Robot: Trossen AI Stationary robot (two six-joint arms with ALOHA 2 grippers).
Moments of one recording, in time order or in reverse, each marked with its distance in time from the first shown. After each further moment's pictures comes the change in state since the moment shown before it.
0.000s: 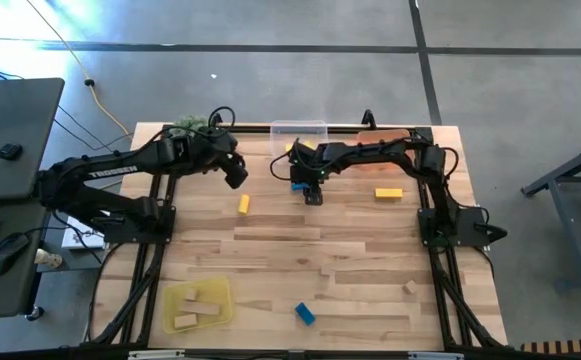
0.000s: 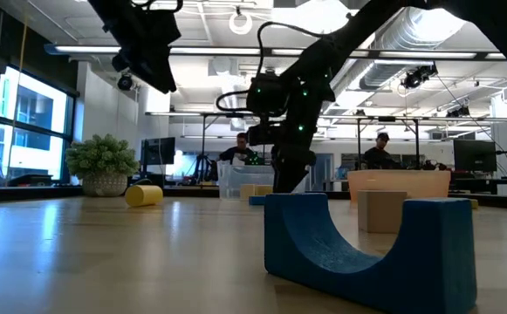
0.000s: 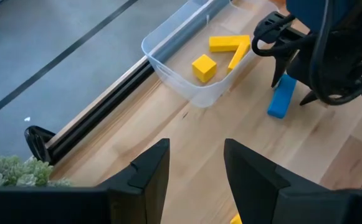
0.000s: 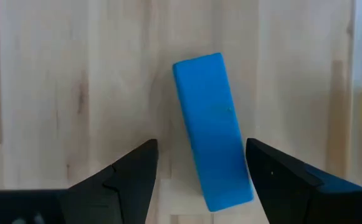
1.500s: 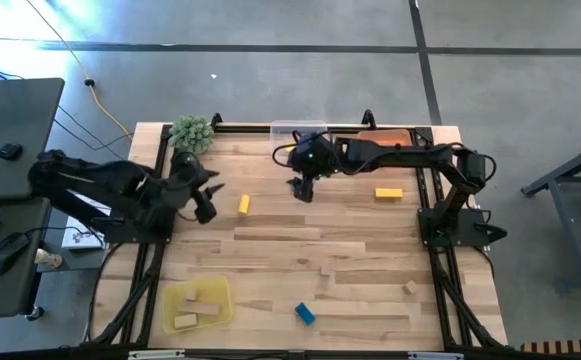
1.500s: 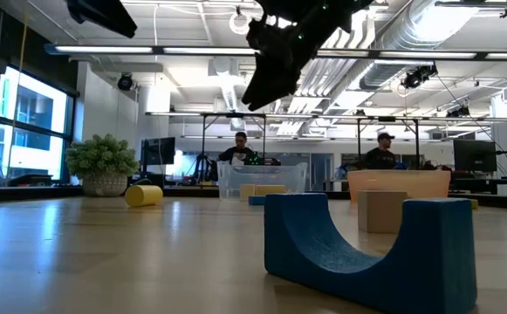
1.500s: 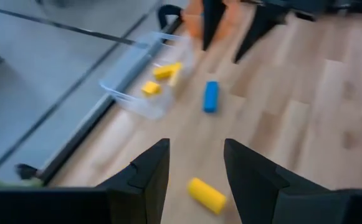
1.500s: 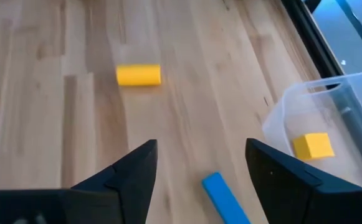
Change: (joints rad) left arm -0.564 -0.252 0.000 -0.220 -0.315 -0.153; right arm 0.124 -0.323 0.001 0.126 0.047 0.316
